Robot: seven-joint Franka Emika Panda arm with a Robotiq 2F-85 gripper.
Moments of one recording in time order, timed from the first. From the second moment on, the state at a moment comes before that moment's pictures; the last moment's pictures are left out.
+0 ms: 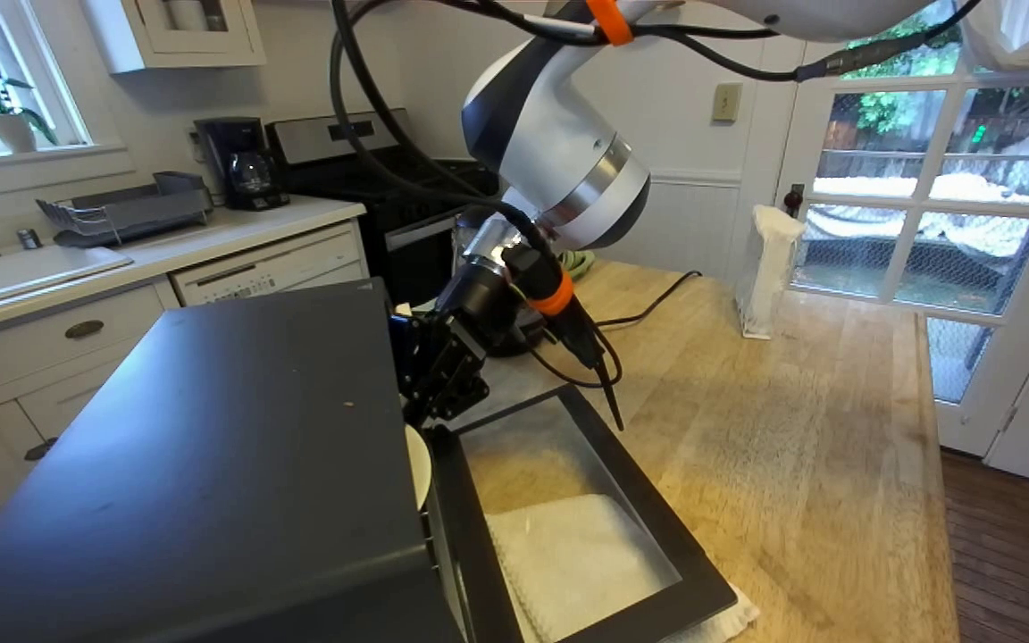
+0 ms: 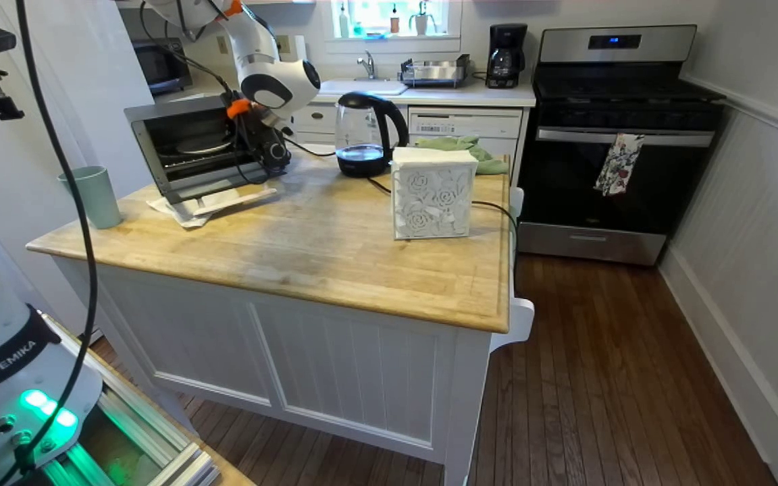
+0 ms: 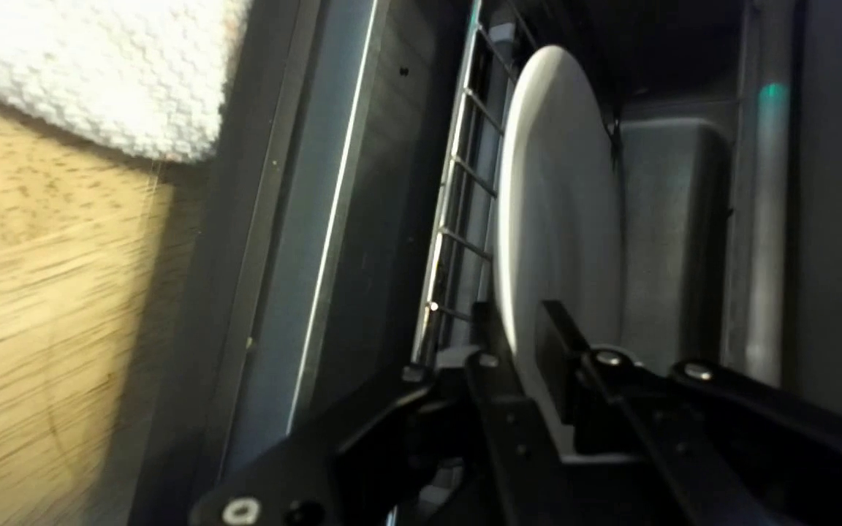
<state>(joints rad) 0.10 0.74 0.17 -1.54 1.03 1.98 -0.43</state>
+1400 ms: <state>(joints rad) 0.07 0.74 0.17 -1.52 1.02 1.90 -0.45</state>
